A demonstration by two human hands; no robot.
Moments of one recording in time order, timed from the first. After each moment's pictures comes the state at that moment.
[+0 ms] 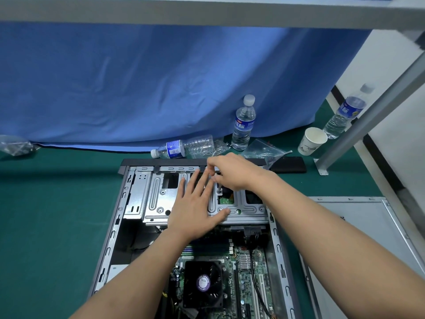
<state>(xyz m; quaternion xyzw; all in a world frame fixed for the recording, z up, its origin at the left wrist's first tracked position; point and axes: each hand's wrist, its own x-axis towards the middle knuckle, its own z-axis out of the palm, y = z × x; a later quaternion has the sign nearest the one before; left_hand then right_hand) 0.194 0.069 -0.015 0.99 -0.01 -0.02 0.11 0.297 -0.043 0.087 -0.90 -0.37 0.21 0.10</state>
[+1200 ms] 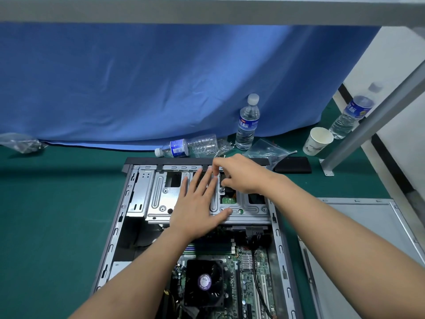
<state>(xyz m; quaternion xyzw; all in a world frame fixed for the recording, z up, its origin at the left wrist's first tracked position) 0.195 0.069 -0.015 0.99 -0.01 -0.03 0.10 0.300 -0.055 0.078 -0.89 -0.38 0.21 0.14</state>
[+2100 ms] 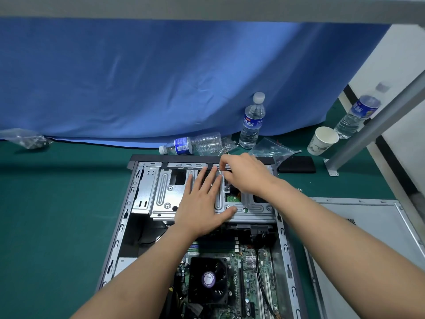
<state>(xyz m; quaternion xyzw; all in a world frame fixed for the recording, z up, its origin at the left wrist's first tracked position) 0.194 0.069 -0.018 0.99 -0.01 -0.02 0.11 0.291 -0.050 0.069 -0.93 -0.32 0.13 0.13</state>
